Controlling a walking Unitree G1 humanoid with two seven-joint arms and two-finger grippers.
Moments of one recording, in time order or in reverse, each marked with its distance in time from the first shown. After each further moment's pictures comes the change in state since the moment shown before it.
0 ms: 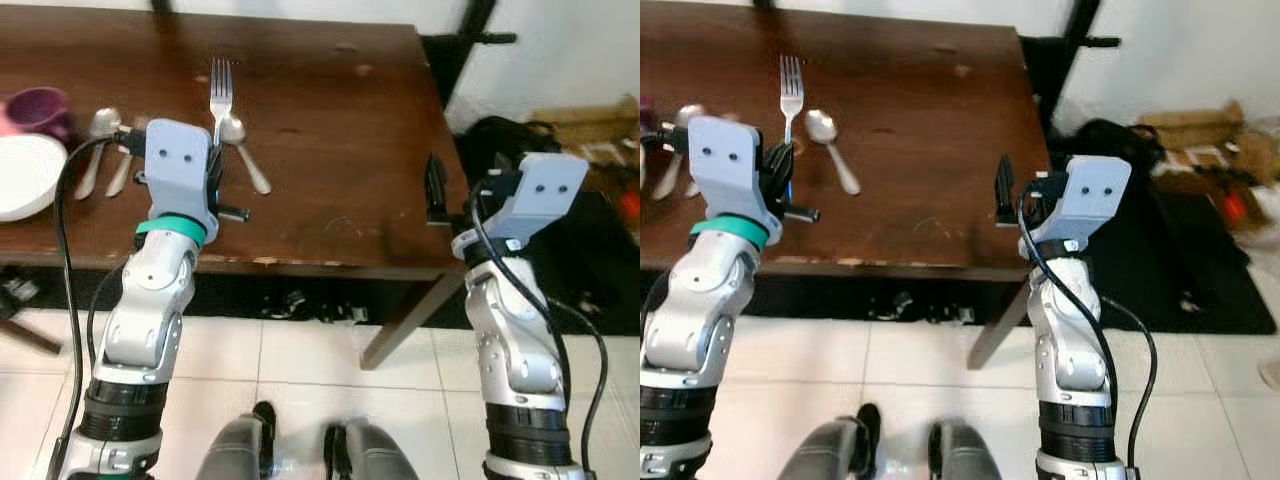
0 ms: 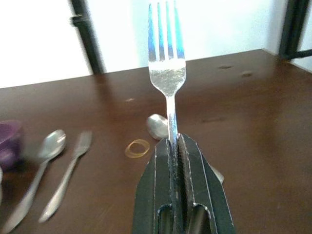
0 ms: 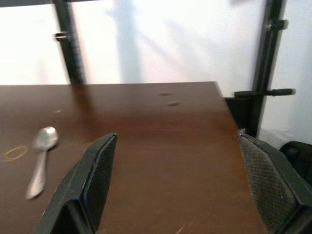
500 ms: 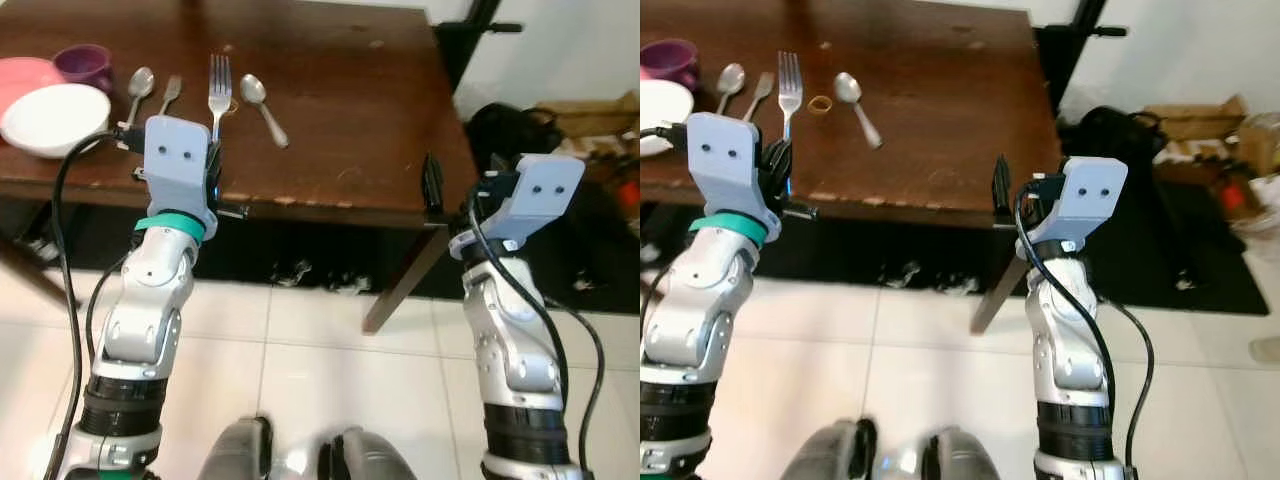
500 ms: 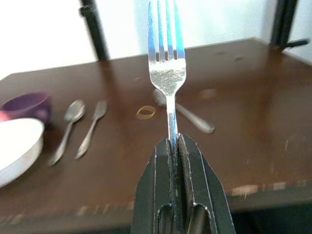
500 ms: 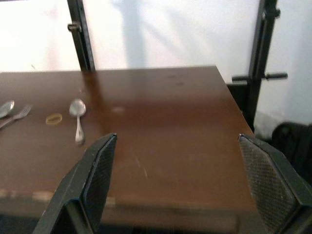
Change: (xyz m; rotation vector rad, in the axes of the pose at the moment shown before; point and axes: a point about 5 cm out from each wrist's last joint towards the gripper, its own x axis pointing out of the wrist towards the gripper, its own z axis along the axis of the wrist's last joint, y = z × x) left arm 0.003 0.001 0.002 0.005 -0.003 0.004; right arm -0.001 0.001 -0.001 0.005 0.001 -0.002
